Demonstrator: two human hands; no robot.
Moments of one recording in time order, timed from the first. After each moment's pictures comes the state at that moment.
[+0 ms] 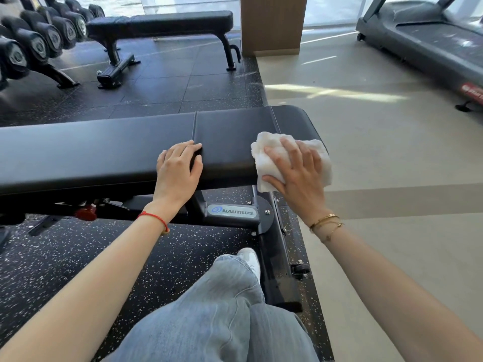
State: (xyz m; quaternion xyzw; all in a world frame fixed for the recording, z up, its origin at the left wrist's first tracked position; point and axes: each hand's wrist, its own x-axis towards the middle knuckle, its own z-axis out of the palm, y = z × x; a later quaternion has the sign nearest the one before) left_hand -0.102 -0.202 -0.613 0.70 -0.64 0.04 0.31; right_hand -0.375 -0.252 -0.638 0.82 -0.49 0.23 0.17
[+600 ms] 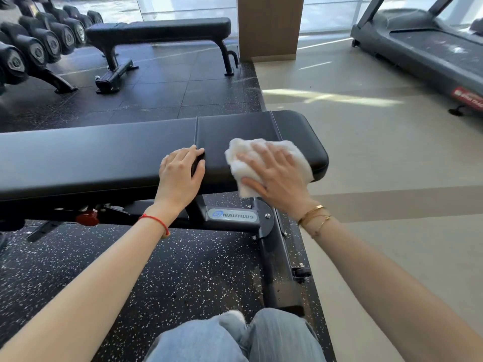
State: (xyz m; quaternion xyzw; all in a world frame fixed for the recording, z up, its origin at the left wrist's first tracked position) left_hand -0.093 -0.204 -0.613 0.68 -0.66 0.02 0.31; right_hand -0.334 -0.253 -0.618 0.88 -0.42 0.19 0.14
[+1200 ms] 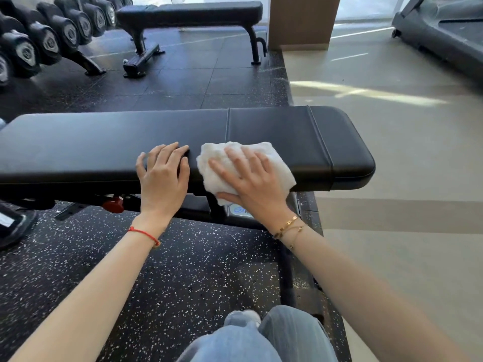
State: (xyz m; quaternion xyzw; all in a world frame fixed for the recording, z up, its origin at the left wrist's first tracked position) left_hand -0.026 -0.172 -0.626 0.75 -0.58 0.15 0.28; right_hand -0.227 -0.241 -0.635 0.87 -0.33 0.24 0.29
